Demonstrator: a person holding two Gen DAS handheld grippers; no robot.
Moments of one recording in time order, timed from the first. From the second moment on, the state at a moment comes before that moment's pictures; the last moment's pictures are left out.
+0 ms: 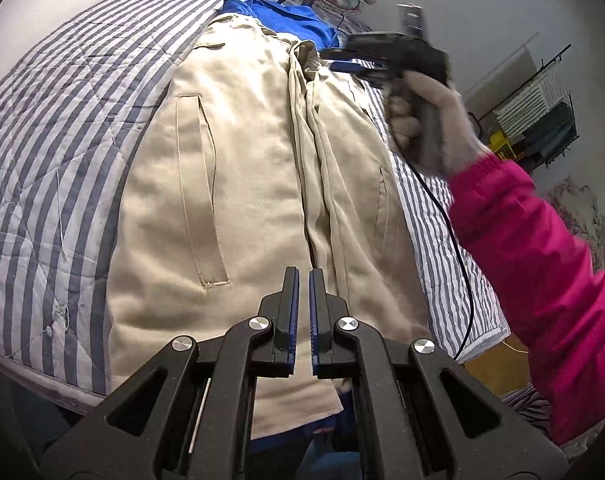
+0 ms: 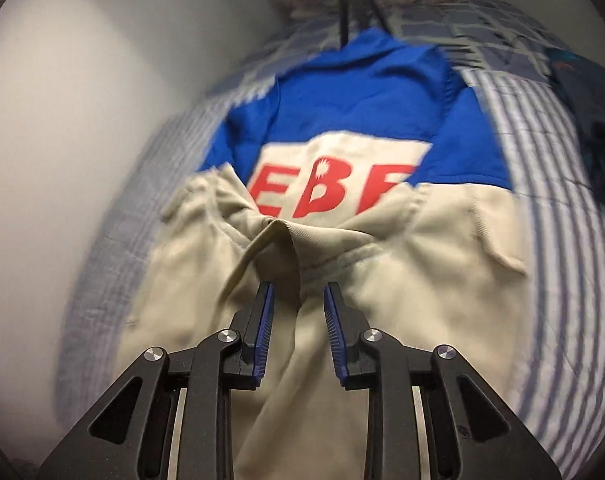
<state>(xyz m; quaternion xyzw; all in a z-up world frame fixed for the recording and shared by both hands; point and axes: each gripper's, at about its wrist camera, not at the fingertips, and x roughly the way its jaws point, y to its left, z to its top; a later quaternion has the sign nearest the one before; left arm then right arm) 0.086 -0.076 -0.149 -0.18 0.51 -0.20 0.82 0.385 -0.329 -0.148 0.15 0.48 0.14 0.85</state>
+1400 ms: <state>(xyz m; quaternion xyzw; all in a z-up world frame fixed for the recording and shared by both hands) 0.042 -0.046 -0.174 -0.11 0.56 -0.25 0.78 0.034 -0.268 -0.150 0.04 0.53 0.21 0.82</state>
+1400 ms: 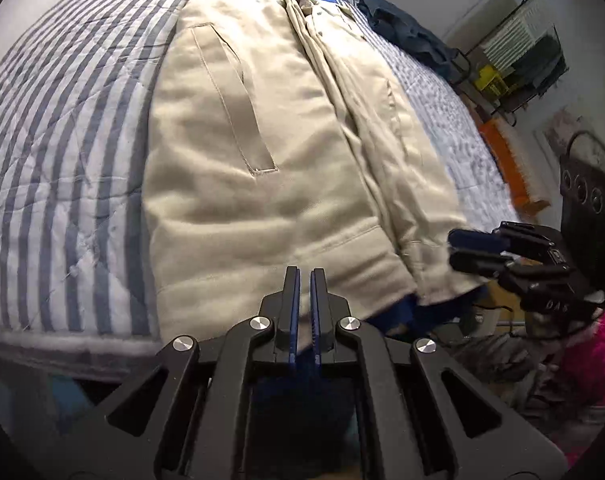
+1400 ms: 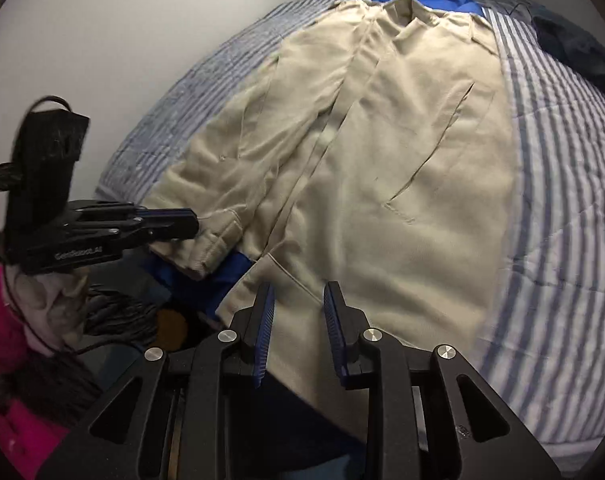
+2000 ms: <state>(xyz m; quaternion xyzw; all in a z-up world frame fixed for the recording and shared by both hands) 0.077 0.017 -0.214 -0.24 0.60 -0.25 0.72 0.037 -0.371 -0.197 0.26 0.55 0.22 0.76</state>
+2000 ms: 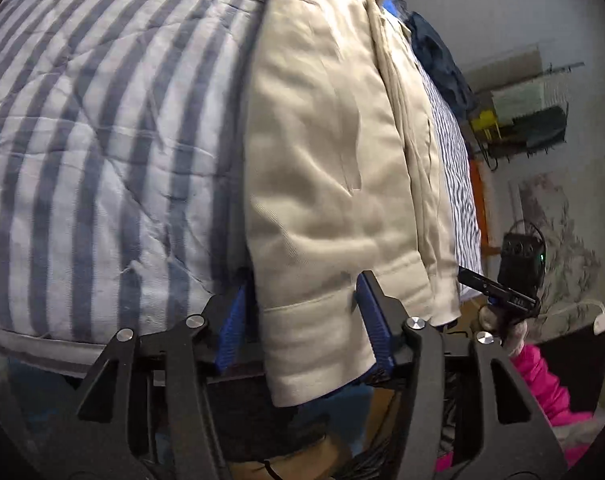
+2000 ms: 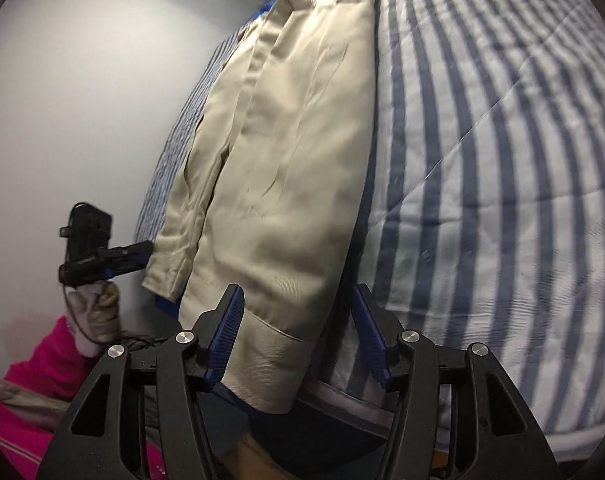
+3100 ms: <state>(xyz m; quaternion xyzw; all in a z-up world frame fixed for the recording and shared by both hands) 0.144 -0.002 -0.113 -0.33 0.53 -0.26 0.74 0.112 -0.364 -0.130 0.41 0.47 0.25 0.74</state>
